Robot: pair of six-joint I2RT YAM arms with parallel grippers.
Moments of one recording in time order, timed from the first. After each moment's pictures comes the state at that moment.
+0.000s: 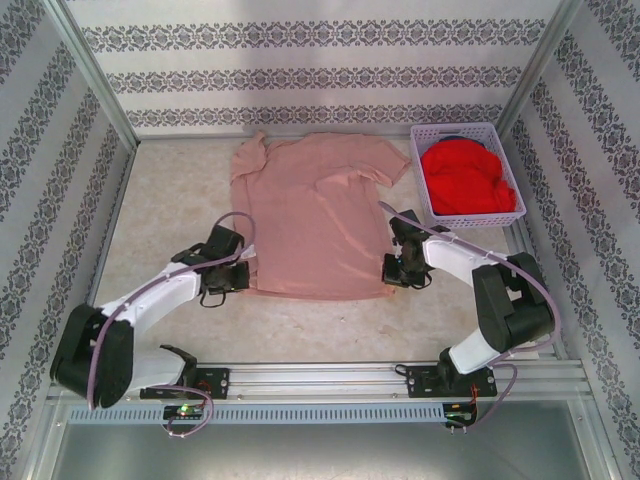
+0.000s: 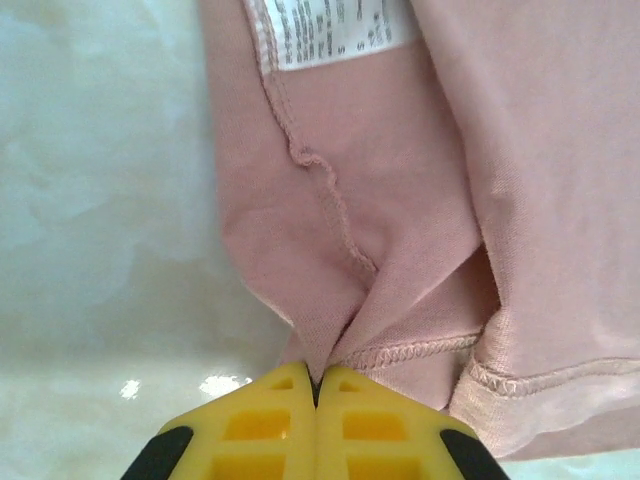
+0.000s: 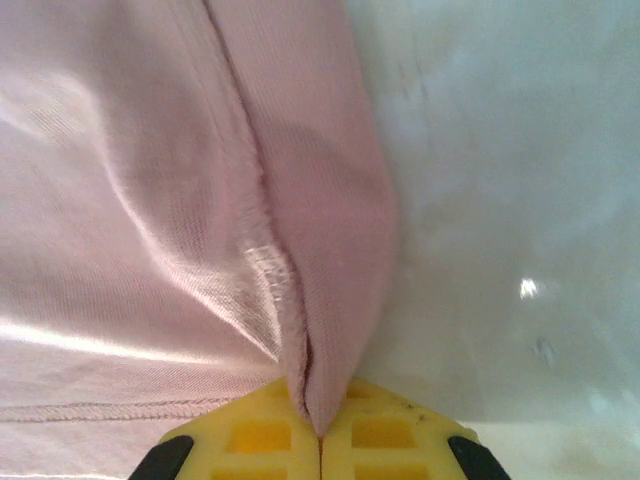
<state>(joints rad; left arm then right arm) -0.33 1.24 0.65 -0.57 0.06 -0.52 0.31 1.55 0.81 -0.65 -0.17 0.50</state>
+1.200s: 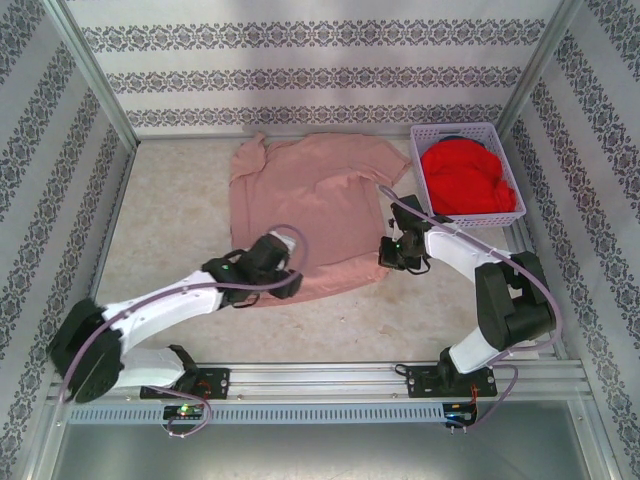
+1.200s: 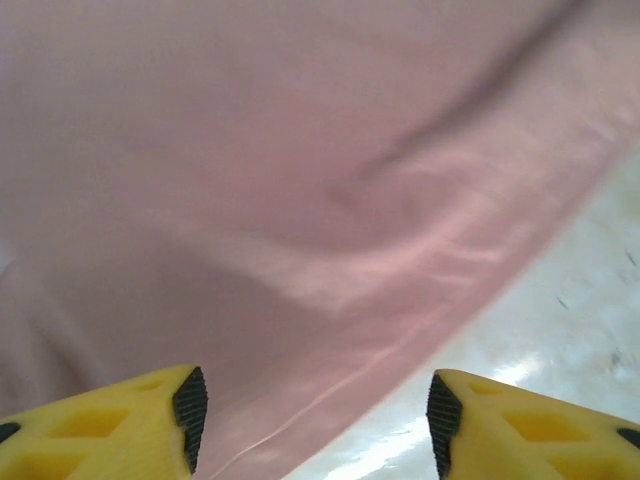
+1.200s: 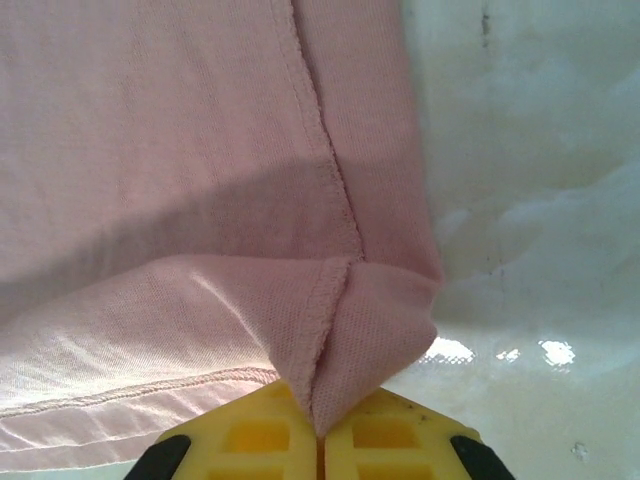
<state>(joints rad) -0.79 1.31 0.79 -0.43 -0.09 -0.30 0.29 1.57 0.91 -0.63 -0.21 0.46</state>
